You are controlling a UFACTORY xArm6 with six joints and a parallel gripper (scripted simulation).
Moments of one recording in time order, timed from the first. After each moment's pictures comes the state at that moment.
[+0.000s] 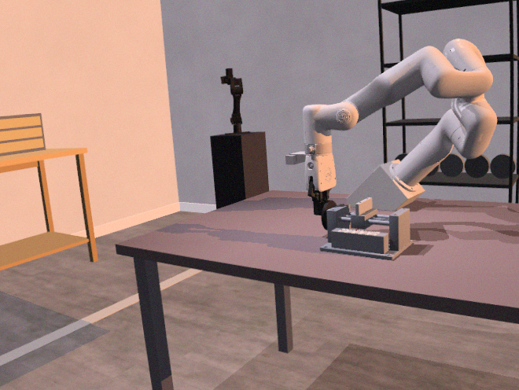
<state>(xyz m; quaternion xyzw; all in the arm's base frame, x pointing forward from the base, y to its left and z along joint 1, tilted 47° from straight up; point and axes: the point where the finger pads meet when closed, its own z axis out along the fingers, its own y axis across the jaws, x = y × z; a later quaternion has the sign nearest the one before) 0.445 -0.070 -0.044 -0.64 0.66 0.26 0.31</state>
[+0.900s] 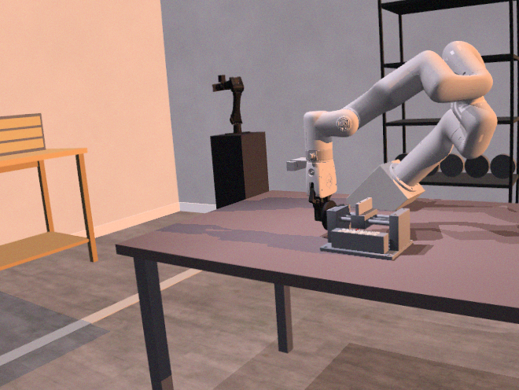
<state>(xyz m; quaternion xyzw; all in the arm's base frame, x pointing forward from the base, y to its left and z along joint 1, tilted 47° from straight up) 0.443 -0.057 -0.056 -0.64 0.66 0.26 0.31</state>
